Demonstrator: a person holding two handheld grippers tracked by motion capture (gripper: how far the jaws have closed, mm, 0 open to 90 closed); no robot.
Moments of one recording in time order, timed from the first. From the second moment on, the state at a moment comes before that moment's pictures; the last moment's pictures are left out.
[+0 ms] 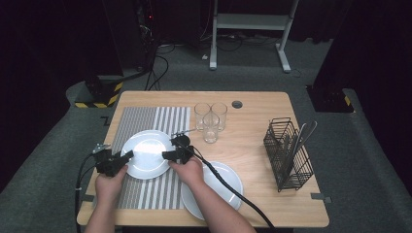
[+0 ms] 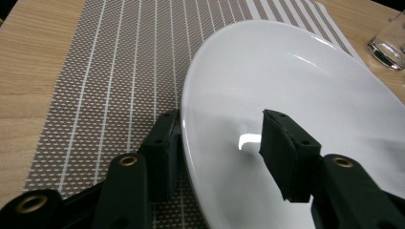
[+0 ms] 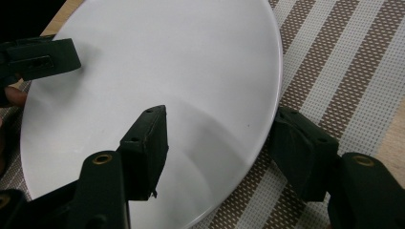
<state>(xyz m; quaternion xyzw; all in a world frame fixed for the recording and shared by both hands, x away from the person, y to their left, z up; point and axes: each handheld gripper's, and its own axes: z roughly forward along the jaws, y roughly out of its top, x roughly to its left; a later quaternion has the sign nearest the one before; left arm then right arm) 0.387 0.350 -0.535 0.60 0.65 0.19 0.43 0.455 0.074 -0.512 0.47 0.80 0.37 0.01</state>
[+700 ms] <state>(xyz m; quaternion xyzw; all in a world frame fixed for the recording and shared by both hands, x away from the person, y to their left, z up) 0.375 0.346 -0.530 0.60 0.63 0.24 0.44 0.431 0.045 -0.500 0.44 0.80 0.40 0.06</state>
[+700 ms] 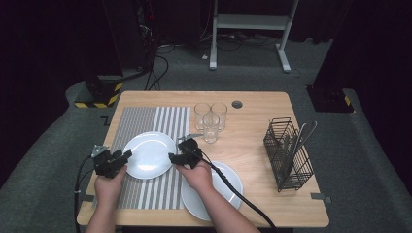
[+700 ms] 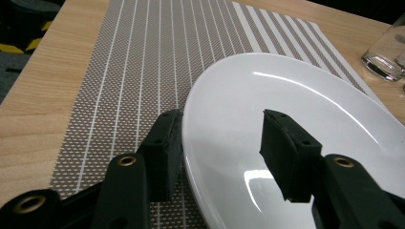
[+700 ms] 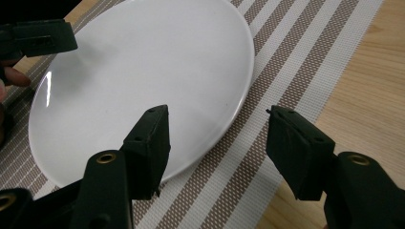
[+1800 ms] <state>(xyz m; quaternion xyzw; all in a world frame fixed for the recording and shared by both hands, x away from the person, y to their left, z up) 0.347 0.292 -0.514 0.66 0.55 0.30 0.41 0.377 -0.040 -0.503 0.39 0.80 0.43 0.13</state>
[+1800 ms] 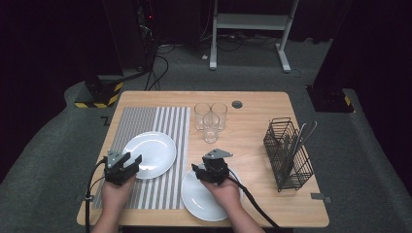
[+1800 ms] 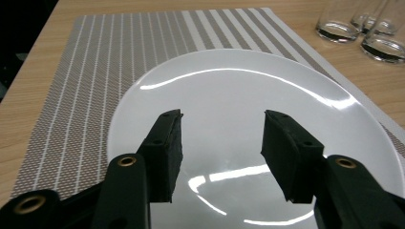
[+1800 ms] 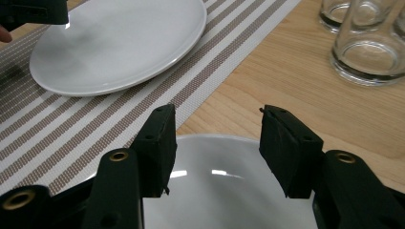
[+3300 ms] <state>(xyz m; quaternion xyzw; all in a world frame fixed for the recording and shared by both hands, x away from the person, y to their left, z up) 0.321 0.226 -0.523 0.73 0.47 0.27 0.42 0.345 -0.124 -0.492 0.39 0.76 0.45 0.23</state>
